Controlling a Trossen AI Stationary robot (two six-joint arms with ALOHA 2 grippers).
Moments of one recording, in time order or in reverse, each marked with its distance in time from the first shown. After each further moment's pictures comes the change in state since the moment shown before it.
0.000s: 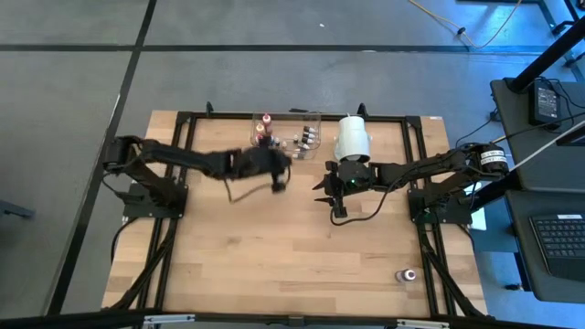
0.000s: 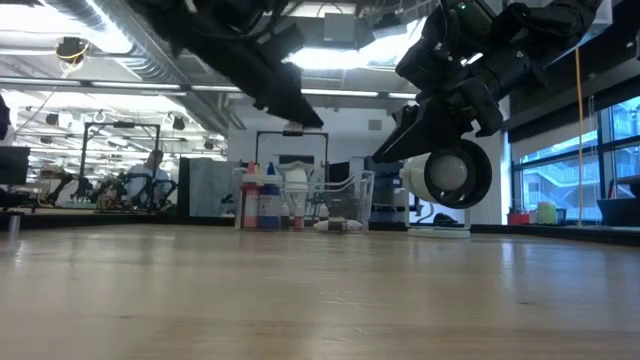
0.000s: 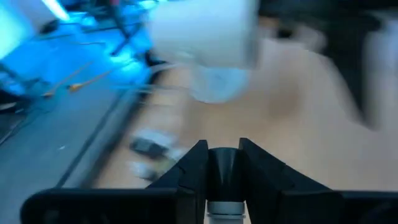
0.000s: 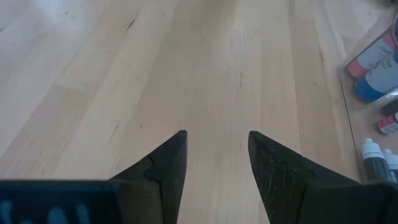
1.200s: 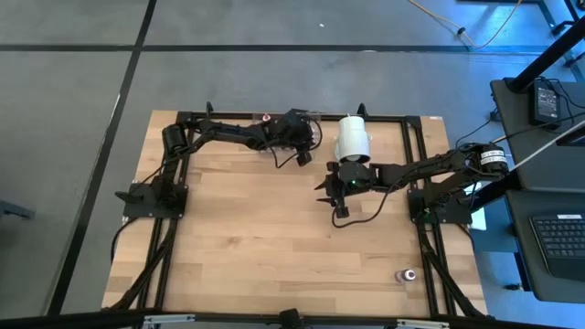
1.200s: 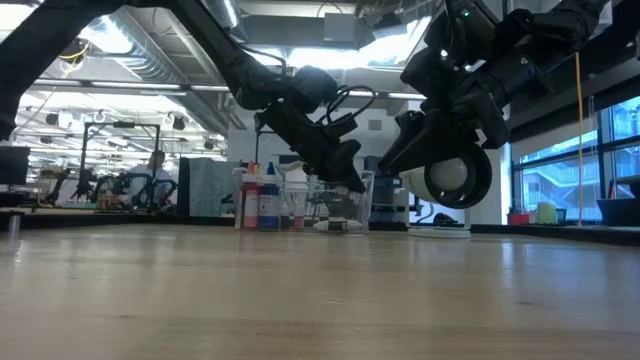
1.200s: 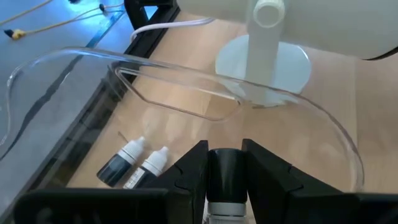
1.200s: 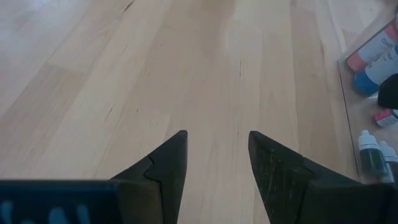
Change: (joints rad) left arm 0.316 0.529 0.425 -0.018 0.369 -0.017; right arm -0.003 0.000 -0.029 0.008 0.016 -0.044
